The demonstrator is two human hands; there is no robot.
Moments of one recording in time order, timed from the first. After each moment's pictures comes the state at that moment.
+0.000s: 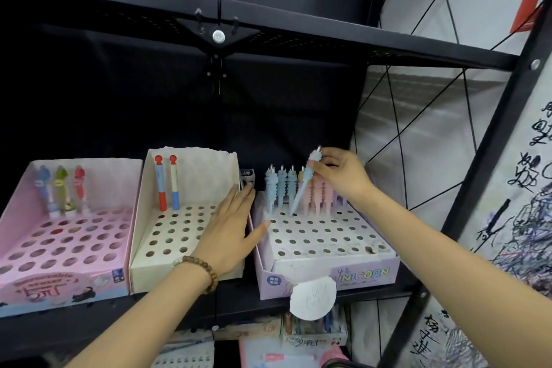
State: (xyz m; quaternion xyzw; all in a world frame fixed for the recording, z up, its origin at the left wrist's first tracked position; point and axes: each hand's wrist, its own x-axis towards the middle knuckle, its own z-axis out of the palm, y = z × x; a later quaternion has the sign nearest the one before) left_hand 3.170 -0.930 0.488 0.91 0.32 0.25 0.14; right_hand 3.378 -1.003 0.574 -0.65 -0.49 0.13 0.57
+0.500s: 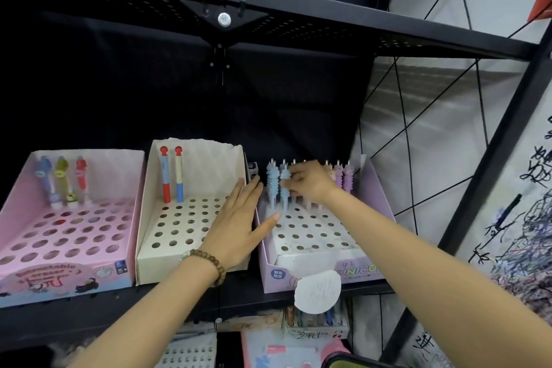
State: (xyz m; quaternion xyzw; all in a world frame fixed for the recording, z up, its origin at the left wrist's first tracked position) left_hand 3.176 -0.931 0.484 0.90 0.30 0.26 0.16; right_hand 3.350 -0.967 0.547 -0.75 -0.51 0.17 0.38
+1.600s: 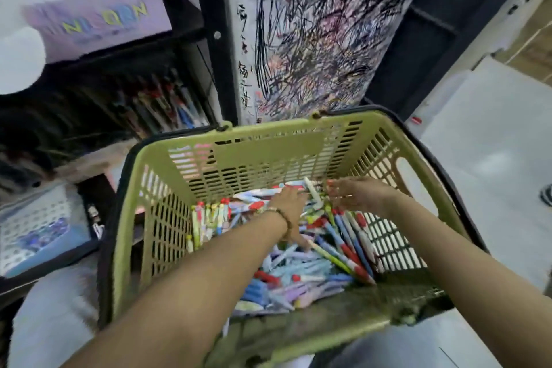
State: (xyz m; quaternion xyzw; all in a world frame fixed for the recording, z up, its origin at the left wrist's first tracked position) left_hand 3.357 -1.273 0.207 0.95 -0.01 -0.31 0.07; right_hand 3.437 -1.426 0.278 -0.76 0.02 0.44 0.48
